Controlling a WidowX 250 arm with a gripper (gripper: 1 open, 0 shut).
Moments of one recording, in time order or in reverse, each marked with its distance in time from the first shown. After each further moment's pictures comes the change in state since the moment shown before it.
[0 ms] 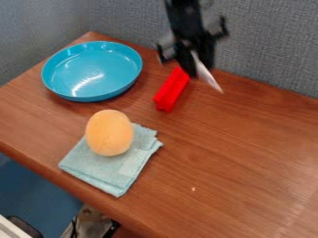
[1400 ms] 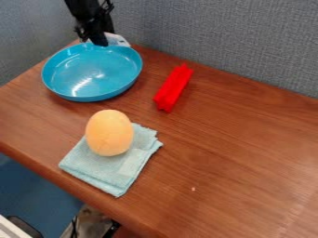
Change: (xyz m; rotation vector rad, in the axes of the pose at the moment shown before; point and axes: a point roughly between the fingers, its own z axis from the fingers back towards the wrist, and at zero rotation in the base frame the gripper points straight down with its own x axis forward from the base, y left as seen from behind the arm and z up) arm 0.181 0.068 -0.017 -0.066 -0.111 0.624
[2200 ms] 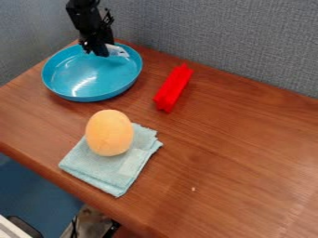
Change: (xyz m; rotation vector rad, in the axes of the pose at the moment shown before) arm 0.019 -0.011 -0.025 -0.019 -0.055 0.032
